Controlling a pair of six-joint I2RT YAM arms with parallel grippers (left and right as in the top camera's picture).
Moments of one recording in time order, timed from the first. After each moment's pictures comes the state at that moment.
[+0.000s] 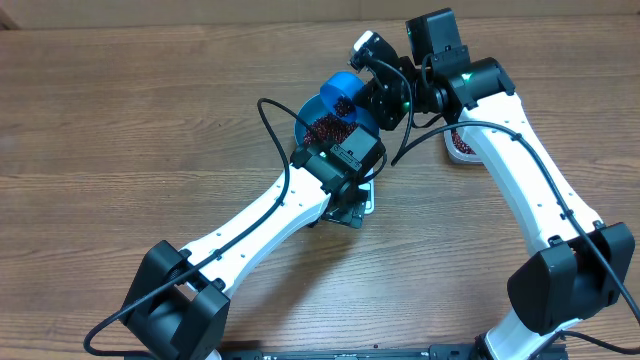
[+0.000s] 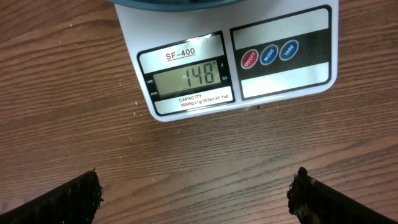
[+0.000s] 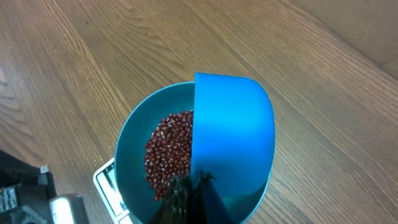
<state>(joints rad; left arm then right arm) -0.74 1.78 1.40 -1.07 -0.17 -0.50 0.33 1.82 1.71 -0.83 -0.44 -0.44</state>
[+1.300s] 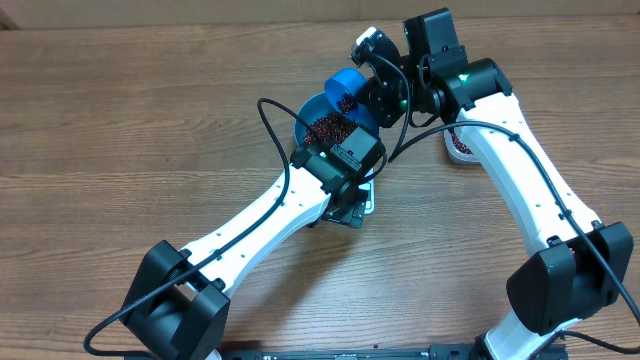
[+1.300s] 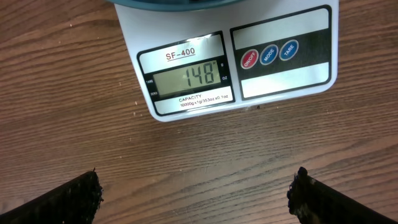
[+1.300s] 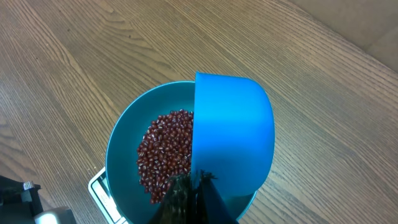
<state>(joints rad) -0.74 1.78 1.40 -1.07 -0.17 -0.50 0.34 1.82 1.71 -0.81 -0.38 -0.35</state>
